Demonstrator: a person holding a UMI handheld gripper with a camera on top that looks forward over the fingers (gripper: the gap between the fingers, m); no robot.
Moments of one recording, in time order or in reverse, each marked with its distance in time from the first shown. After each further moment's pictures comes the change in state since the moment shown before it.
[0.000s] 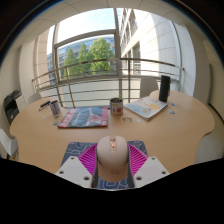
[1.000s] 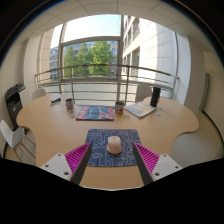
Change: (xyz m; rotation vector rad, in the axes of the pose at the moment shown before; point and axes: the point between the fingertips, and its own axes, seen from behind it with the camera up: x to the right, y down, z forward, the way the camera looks) arm -0.052 -0.004 -0.223 0.005 0.071 -0.076
